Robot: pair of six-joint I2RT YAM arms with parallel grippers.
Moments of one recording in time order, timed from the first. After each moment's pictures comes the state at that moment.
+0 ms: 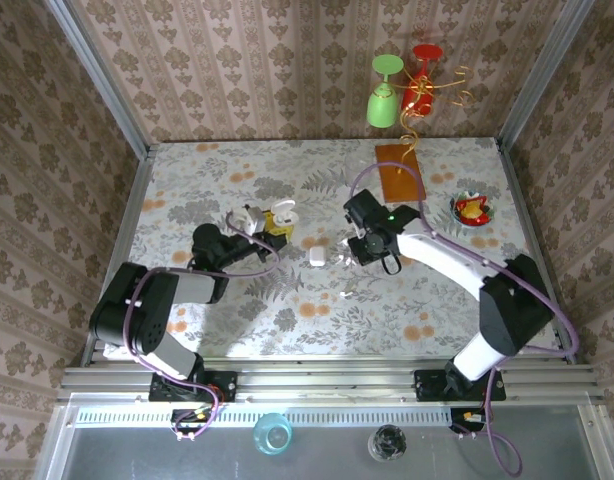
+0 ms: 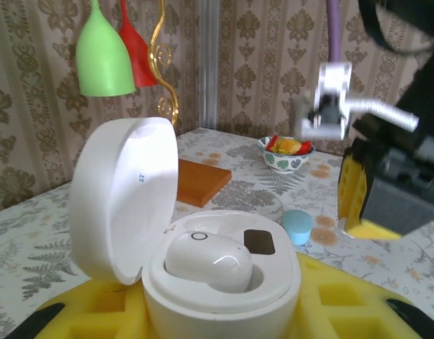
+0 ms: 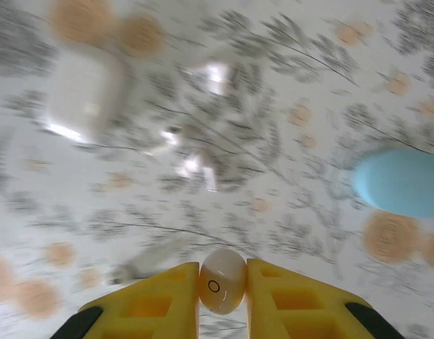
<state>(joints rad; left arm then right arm) -0.37 1.57 0.45 1.18 0.78 -0.06 0.57 1.55 1.20 -0.78 0.04 0.22</state>
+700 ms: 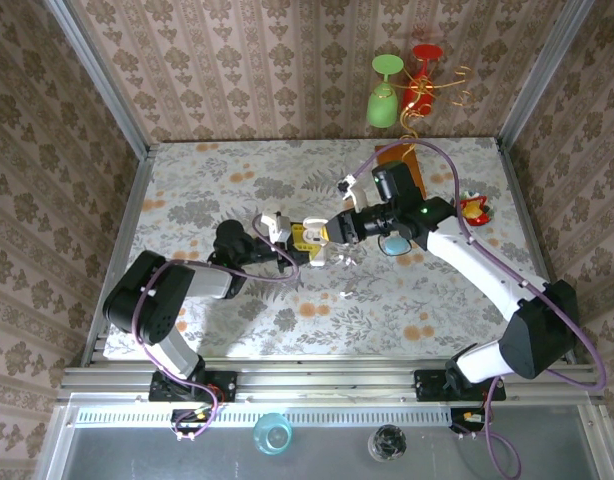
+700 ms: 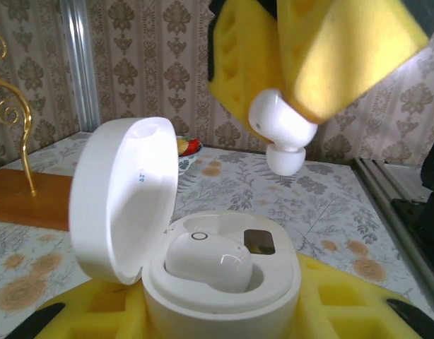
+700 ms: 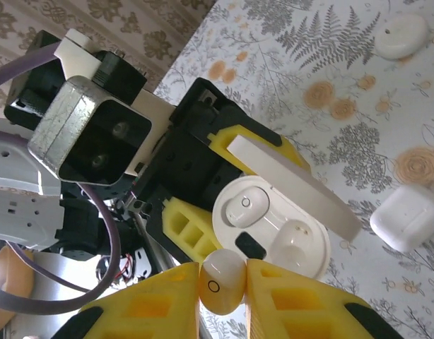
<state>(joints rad) -0.51 1.65 0.55 1.18 0.99 -0.10 0.49 1.44 1.24 -0.52 -0.69 0.24</state>
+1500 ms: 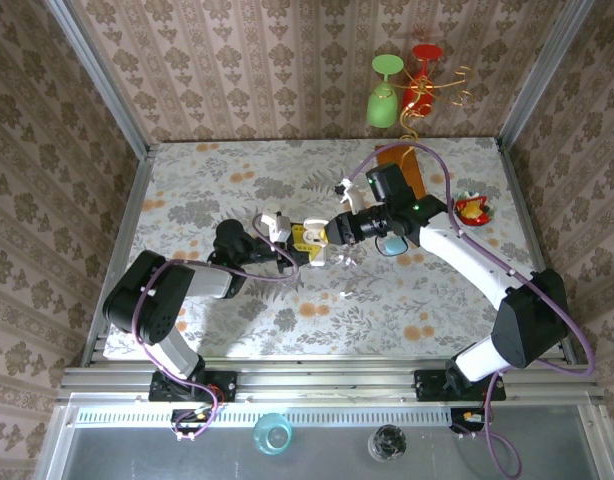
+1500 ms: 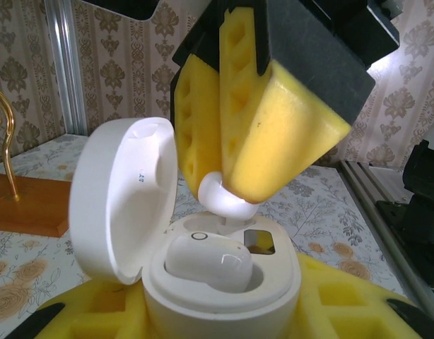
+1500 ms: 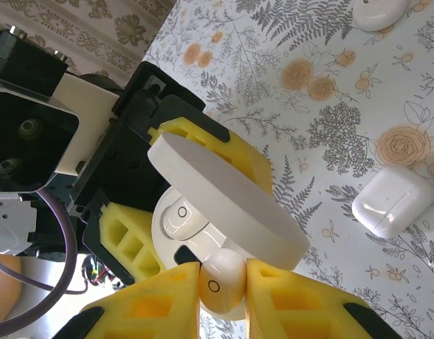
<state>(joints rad) -0.51 1.65 0.55 1.18 1.00 -0.12 0.48 1.50 1.24 -0.55 -0.66 0.23</state>
